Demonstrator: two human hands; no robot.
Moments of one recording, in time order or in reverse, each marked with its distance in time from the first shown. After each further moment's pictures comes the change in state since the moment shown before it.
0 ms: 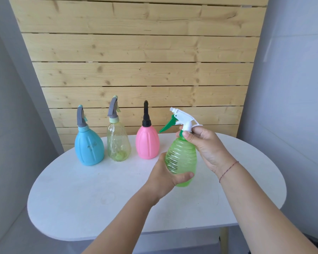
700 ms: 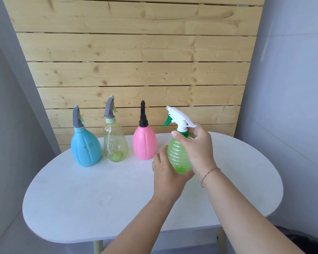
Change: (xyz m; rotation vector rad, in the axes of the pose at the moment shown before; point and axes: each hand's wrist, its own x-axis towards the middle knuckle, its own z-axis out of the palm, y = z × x) left_hand 0.004 -0.005 0.034 0.366 0.365 0.203; right_hand -0.003 0.006 0.030 -0.227 0.401 -0.109
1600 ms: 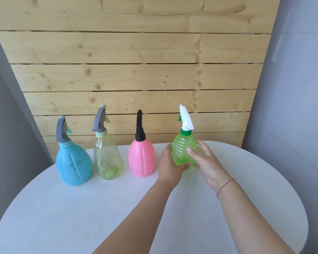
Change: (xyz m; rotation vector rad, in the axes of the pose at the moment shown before) left_hand 0.109 -0.027 0.035 -0.289 -0.135 -0.135; right_hand 0.075 0.079 -0.021 0.230 -0.321 0.298
